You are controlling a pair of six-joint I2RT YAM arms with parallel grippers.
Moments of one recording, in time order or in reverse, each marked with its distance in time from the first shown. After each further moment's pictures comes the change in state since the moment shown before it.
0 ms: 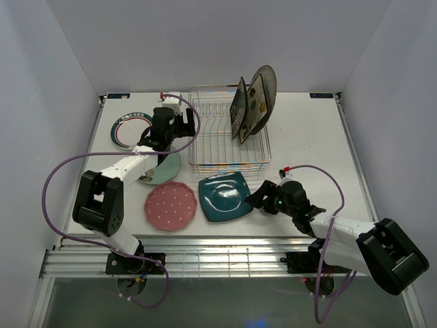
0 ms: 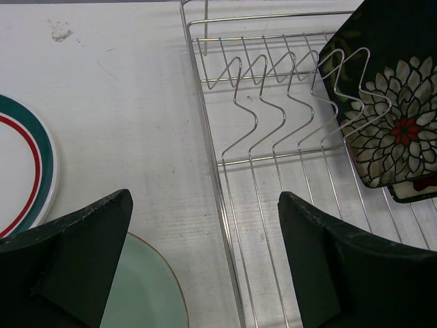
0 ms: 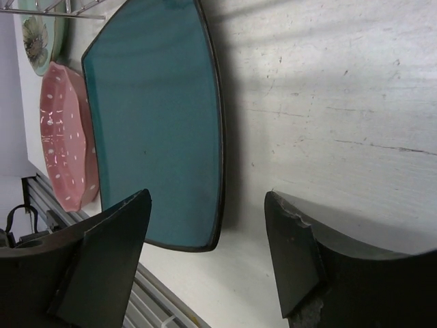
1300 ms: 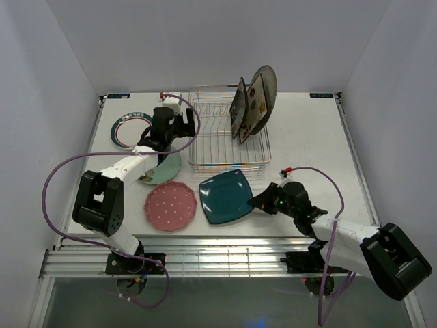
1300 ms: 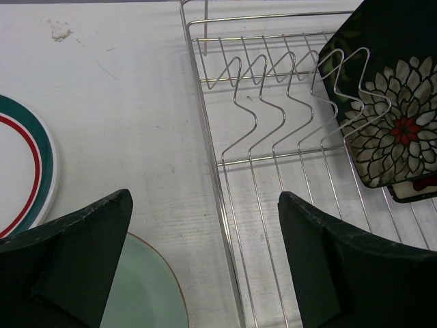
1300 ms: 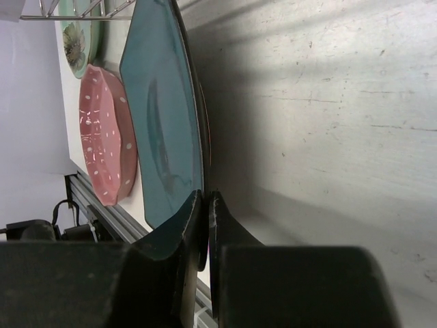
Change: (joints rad) left arm 0.000 0.000 0.000 0.000 0.001 0.000; right arm -0.005 -0.003 -0.018 0.055 -0.053 0.114
